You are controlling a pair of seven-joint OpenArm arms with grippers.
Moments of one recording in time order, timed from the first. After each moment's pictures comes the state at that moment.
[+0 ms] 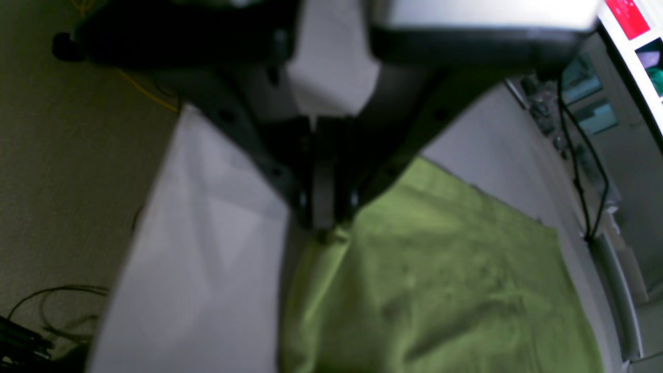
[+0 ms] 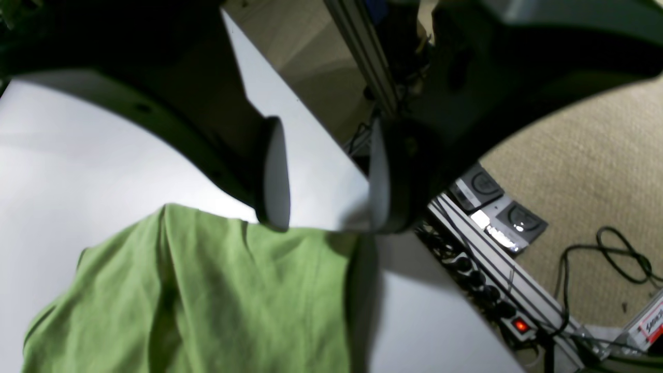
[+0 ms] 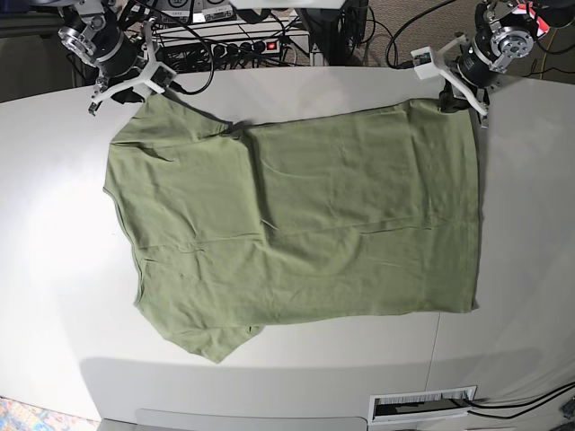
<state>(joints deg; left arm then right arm) 31.2 -51.5 29.2 109.7 32.1 -6.2 23.1 -43.4 40.3 -1.1 114.7 -14.1 21.9 -31.0</state>
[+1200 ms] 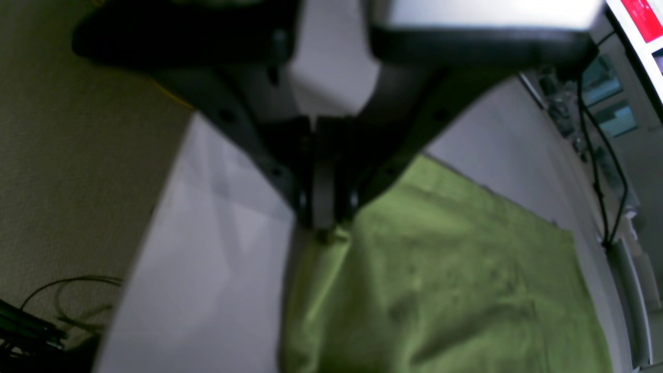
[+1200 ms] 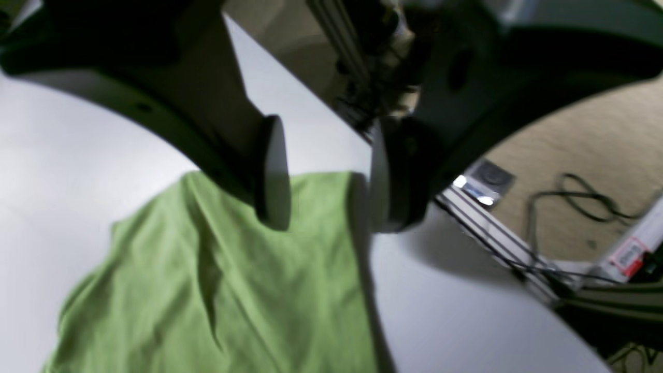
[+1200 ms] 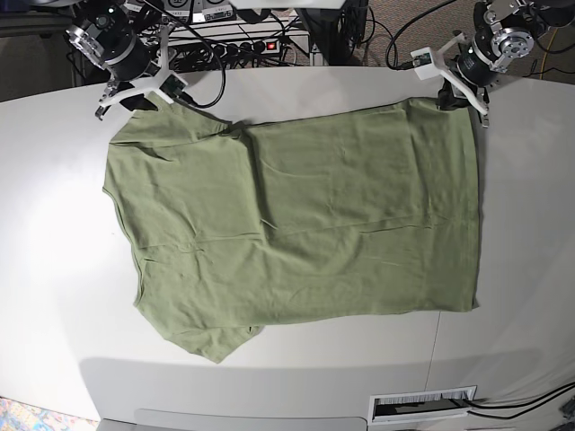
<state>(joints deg) 31.1 -51.5 29.2 109.7 29.6 -6.2 23.0 -42.9 38.7 -1.6 123.2 -6.9 20.3 -38.8</state>
